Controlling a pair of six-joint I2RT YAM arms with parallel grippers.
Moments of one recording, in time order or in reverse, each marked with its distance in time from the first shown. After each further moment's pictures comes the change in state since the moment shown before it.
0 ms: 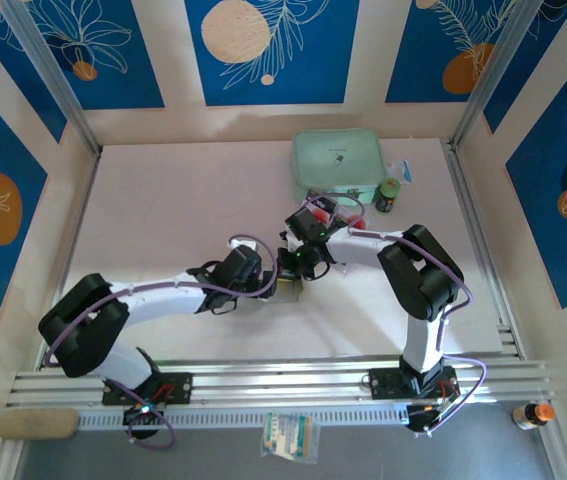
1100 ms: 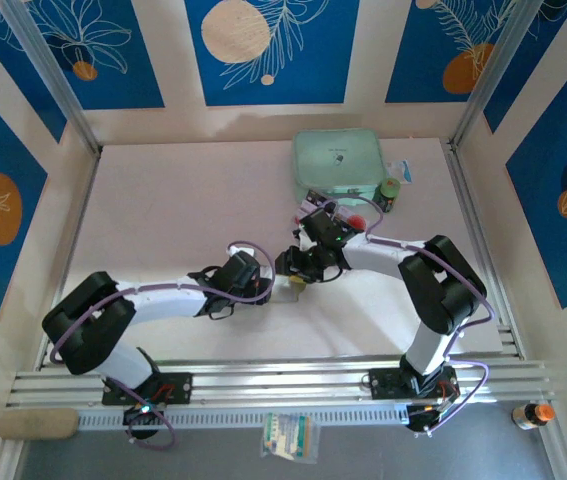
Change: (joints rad) left arm 0.000 0.021 -0.046 0.017 -0.003 0.010; right arm -0.039 -0.140 -0.127 0.063 -0.012 0.094
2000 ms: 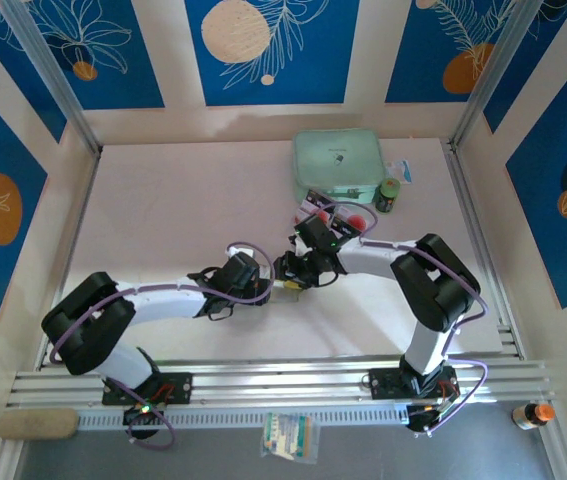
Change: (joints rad) left arm 0.000 -0.003 -0.010 0.007 -0.008 0.000; right arm 0.032 0.027 -0.023 0.059 -0.010 0.063
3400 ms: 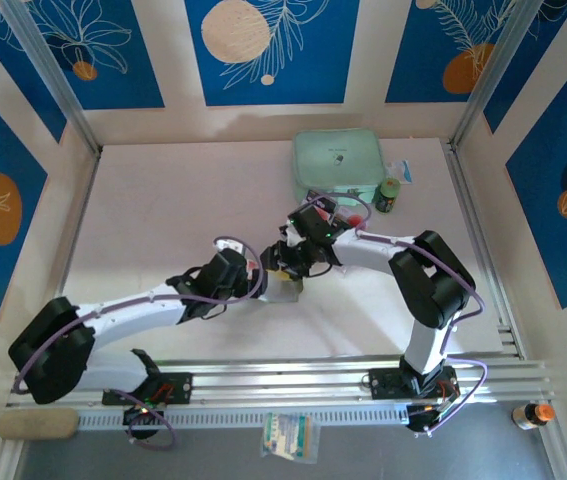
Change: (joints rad) left arm 0.019 -0.238 -0.034 -0.038 -0.039 -0.004; right arm 0.016 0.035 0.126 -0.022 -0.086 0.022
